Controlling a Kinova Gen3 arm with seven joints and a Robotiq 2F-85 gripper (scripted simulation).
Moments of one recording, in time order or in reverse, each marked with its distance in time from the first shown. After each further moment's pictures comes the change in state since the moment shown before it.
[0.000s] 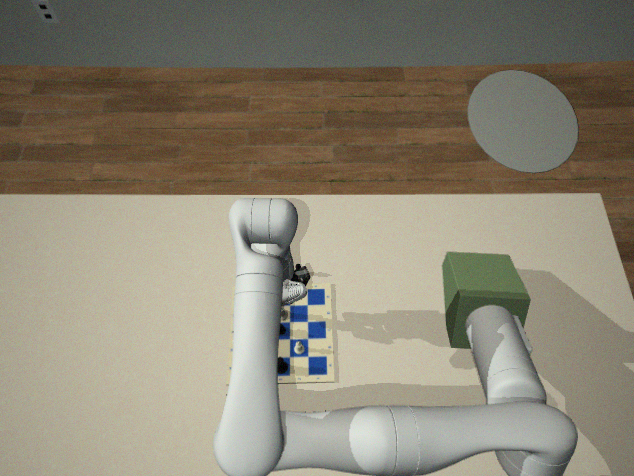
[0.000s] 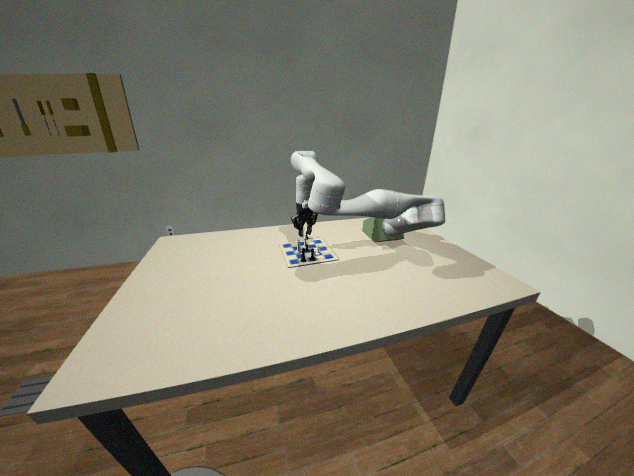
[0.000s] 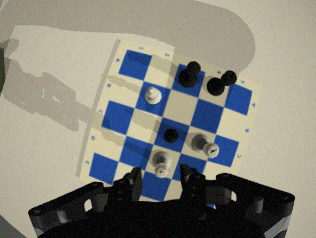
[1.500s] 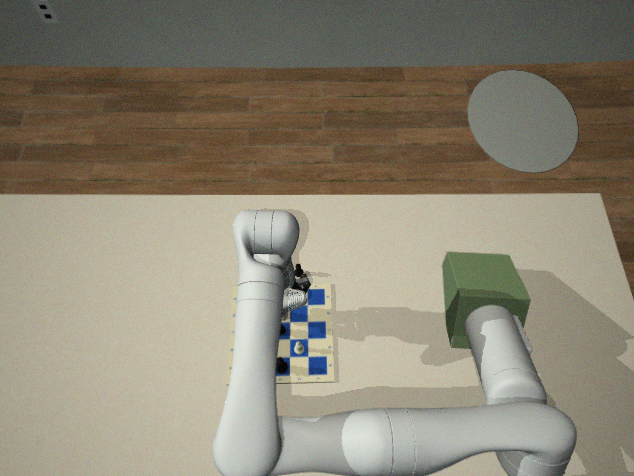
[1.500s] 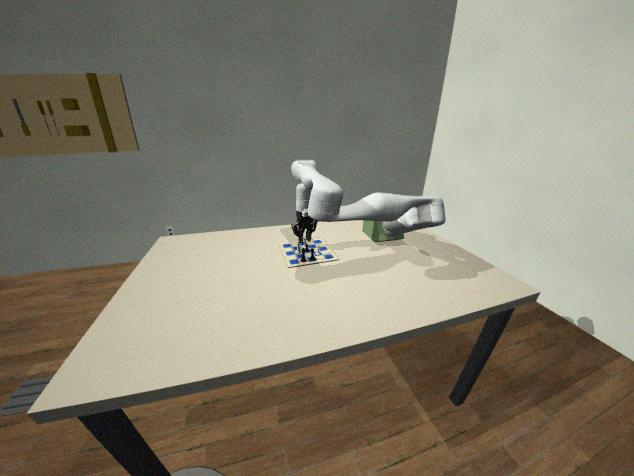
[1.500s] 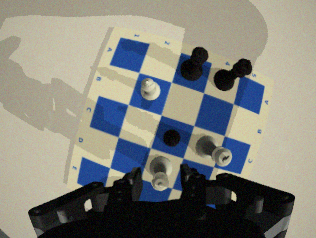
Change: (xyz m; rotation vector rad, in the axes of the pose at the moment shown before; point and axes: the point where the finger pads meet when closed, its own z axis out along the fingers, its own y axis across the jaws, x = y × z) arm -0.001 0.001 0.035 -0.004 -0.003 0.000
